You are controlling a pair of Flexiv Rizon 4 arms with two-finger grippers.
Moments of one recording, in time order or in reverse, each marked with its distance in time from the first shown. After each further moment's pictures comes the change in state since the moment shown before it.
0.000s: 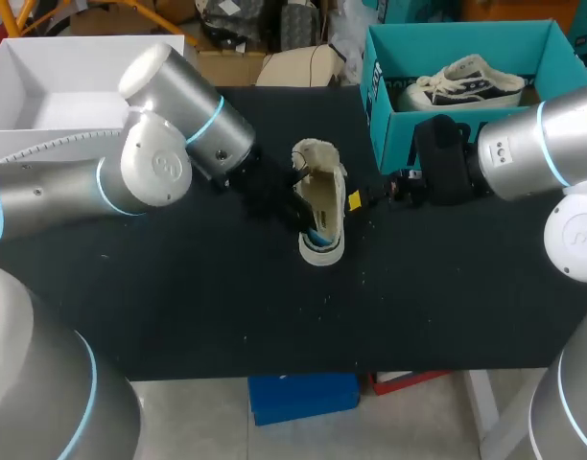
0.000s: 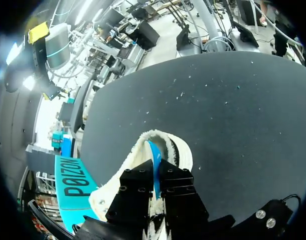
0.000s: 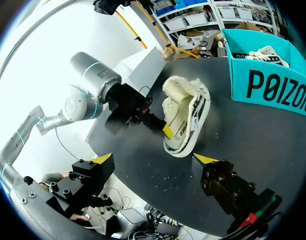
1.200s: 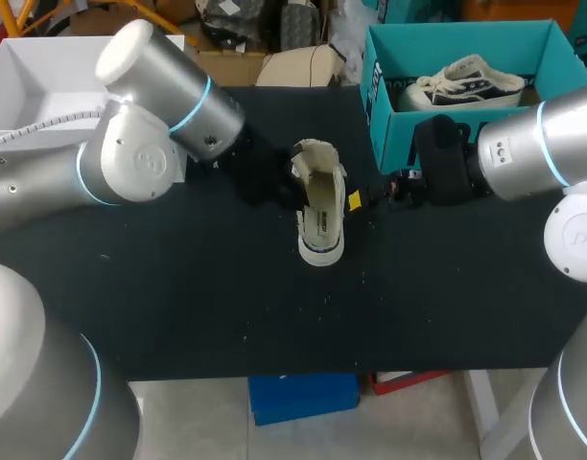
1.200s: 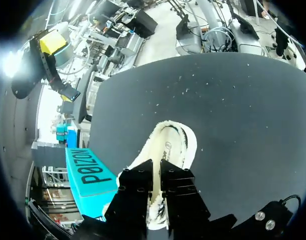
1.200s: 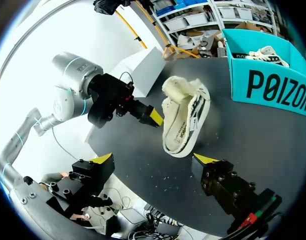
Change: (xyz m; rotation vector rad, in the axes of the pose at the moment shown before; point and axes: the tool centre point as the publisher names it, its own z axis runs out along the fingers) left arm -0.023 0.006 -0.055 -0.156 -0.057 -0.003; right arm 0.000 0.000 0.000 0.000 0.000 0.000
